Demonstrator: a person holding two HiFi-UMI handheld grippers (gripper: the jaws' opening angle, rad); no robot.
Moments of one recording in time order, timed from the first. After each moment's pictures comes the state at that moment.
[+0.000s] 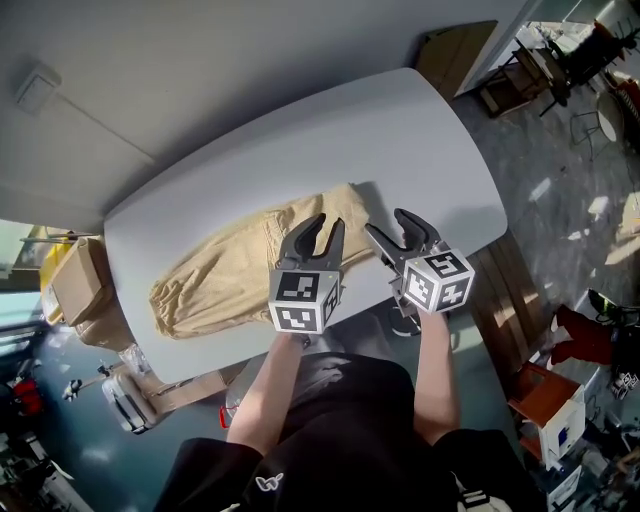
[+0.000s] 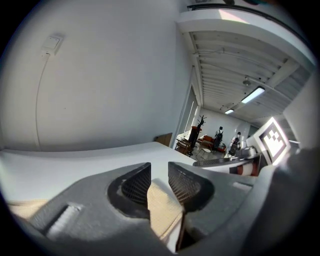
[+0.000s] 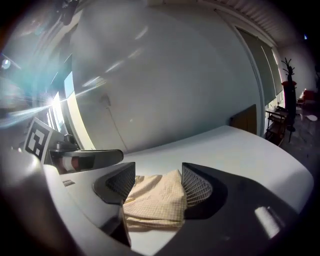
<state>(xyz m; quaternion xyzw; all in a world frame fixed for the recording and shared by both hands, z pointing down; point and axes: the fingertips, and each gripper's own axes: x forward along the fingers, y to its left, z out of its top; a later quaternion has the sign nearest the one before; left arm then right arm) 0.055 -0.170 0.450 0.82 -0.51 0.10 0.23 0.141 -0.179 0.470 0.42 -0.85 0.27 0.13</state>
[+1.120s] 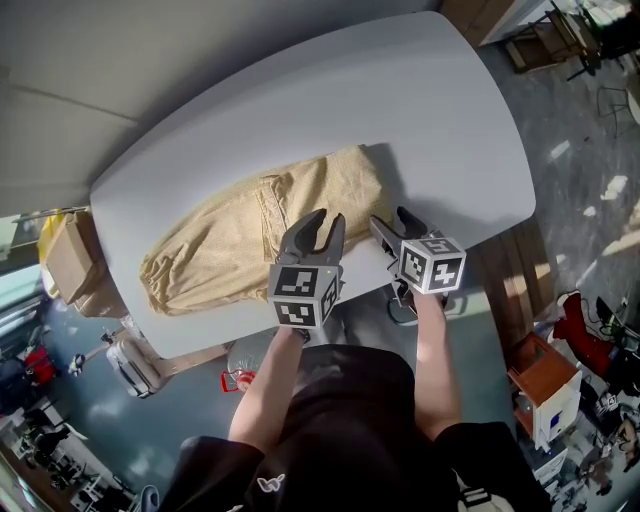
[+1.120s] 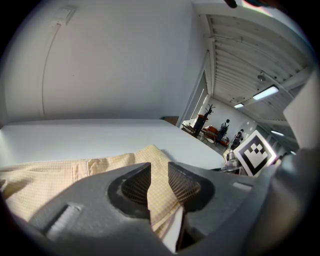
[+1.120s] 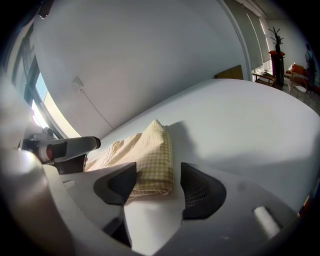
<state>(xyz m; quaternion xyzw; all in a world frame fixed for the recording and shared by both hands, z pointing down) 0.055 -0.153 0.550 0.78 -0.51 0.16 0.32 0.155 -0.159 0.620 0.42 -0.78 0.42 0.22</state>
